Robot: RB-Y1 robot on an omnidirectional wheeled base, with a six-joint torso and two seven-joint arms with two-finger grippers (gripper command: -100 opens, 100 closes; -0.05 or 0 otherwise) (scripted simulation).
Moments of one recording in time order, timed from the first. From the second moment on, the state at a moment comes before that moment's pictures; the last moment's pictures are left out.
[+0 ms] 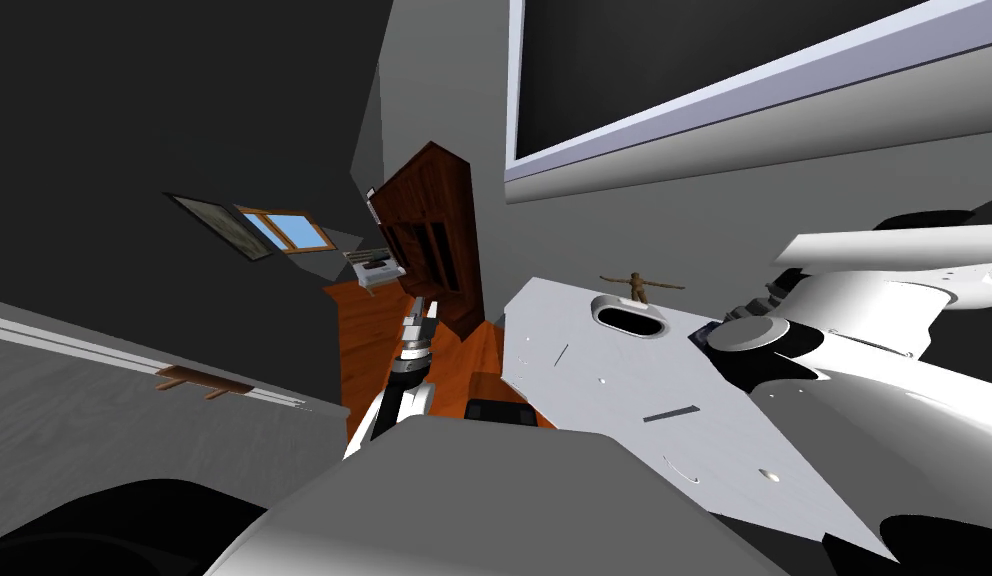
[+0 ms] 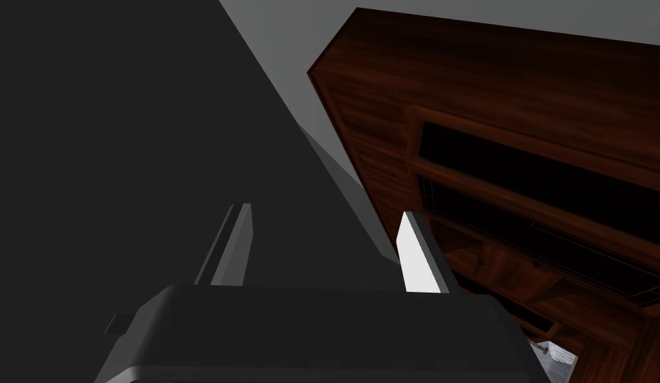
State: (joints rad) left arm 0.53 0.02 -0.03 -2.26 -0.10 -0.52 0.16; right arm -0.98 -1.03 -0.81 -0.82 0.41 1.63 -0.92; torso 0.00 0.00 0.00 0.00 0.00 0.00
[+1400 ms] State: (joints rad) left arm 0.53 0.02 -0.03 -2.26 -0.10 -0.52 0.16; right arm -1.14 -1.12 -0.94 -0.52 0.44 1.85 -1.07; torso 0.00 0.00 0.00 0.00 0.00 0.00
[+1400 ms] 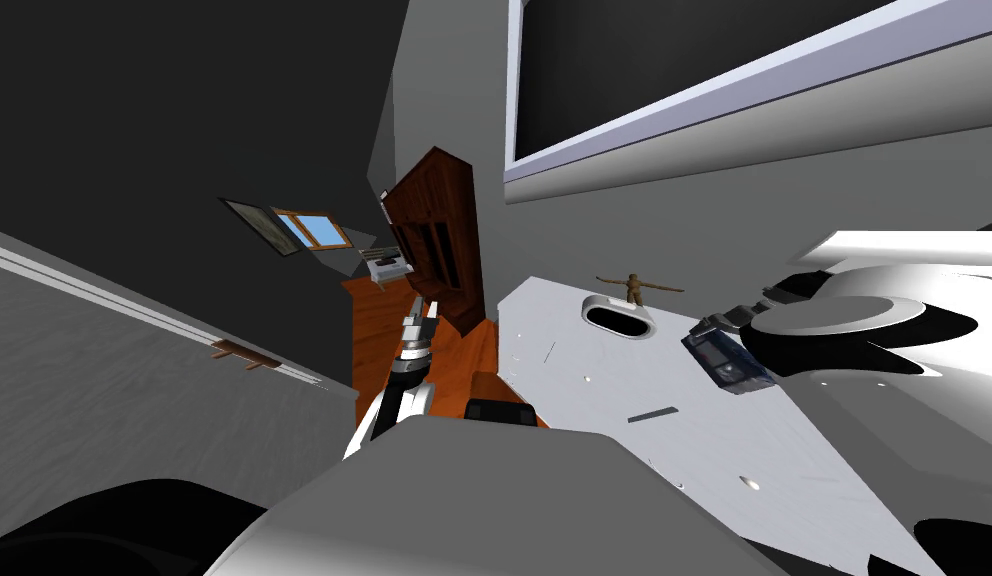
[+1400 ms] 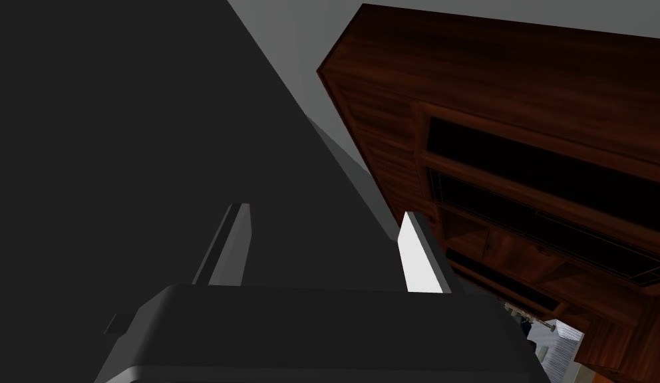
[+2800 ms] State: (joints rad) left arm 0.53 0.02 -0.03 -2.26 -0.10 -0.52 0.16; right arm -1.10 -1.10 -0.96 -0.50 0.42 1.82 -1.09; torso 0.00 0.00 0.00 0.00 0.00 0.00
